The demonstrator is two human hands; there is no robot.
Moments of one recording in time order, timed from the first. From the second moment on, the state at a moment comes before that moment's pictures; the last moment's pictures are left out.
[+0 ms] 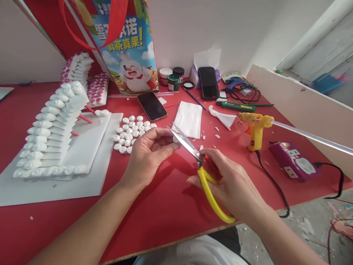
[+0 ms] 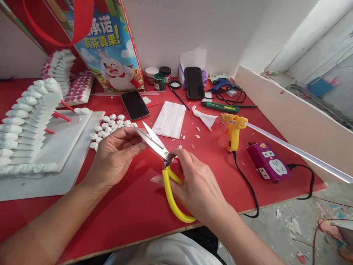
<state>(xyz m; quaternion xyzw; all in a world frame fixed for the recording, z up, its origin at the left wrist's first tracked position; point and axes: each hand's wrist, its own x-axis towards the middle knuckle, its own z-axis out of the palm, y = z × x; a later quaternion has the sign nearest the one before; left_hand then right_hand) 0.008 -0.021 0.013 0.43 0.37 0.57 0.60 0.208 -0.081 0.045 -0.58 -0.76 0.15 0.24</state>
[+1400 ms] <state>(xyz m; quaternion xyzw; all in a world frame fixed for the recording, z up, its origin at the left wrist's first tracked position) -0.051 0.008 0.013 0.84 0.45 0.26 0.11 0.236 -0.076 0.056 -0.67 -0.74 0.09 0.00</state>
